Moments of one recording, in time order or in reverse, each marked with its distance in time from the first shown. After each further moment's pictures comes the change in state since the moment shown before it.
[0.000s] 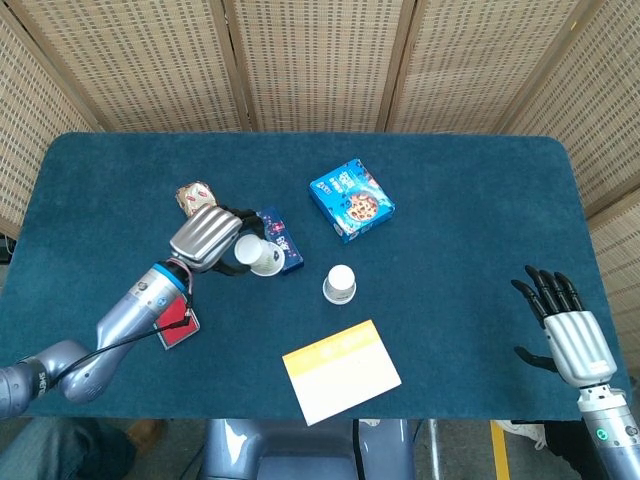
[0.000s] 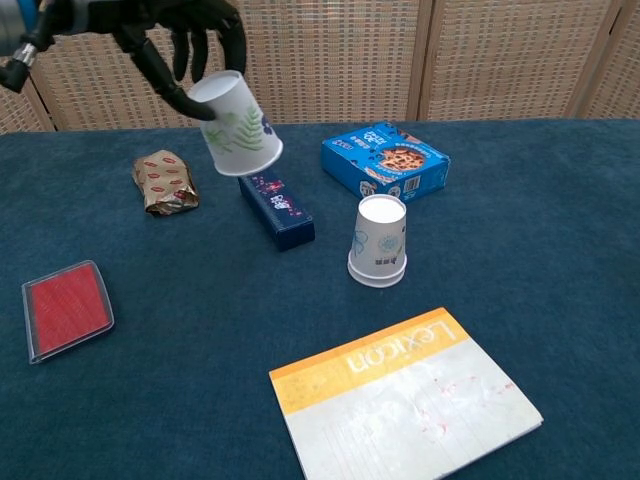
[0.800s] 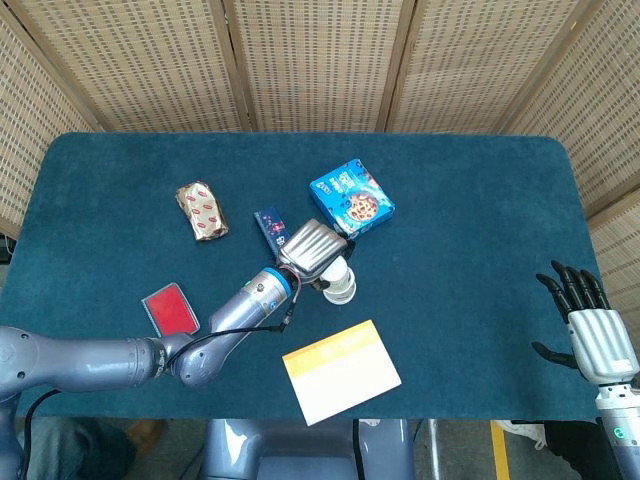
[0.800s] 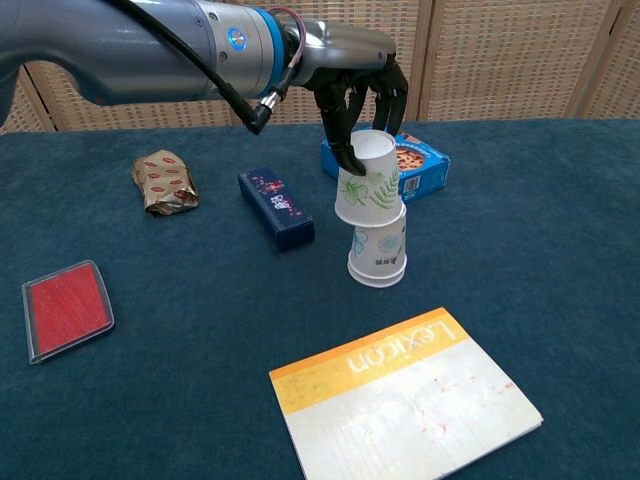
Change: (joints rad) left arm -0.425 -0.294 0.042 0.155 -0.496 -0.031 0.403; right arm -0.028 0.029 0.034 -0.001 0.052 -0.003 0.044
